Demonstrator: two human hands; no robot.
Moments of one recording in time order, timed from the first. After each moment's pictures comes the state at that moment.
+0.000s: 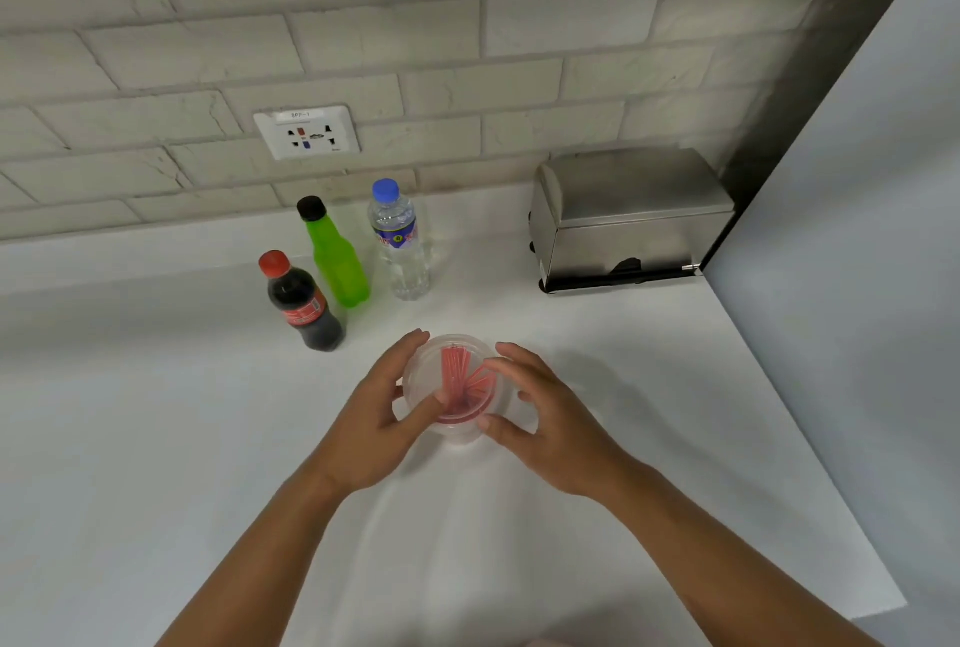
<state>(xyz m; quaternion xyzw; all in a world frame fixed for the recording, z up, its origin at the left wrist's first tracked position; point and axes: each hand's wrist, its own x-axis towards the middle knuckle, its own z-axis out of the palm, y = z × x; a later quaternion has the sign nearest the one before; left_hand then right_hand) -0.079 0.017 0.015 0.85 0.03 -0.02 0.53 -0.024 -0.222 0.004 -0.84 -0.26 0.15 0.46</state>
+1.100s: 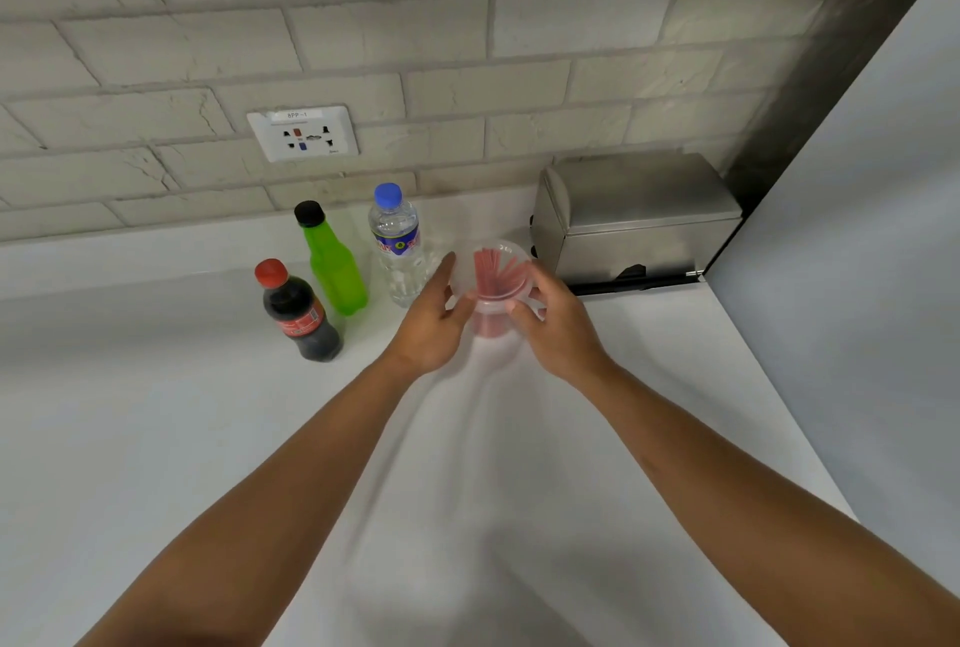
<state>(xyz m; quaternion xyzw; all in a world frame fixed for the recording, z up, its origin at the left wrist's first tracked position) 0.065 0.004 -0.012 0.82 0.06 -0.01 0.57 0.085 -0.186 0.007 -0.85 -0.16 0.03 0.50</state>
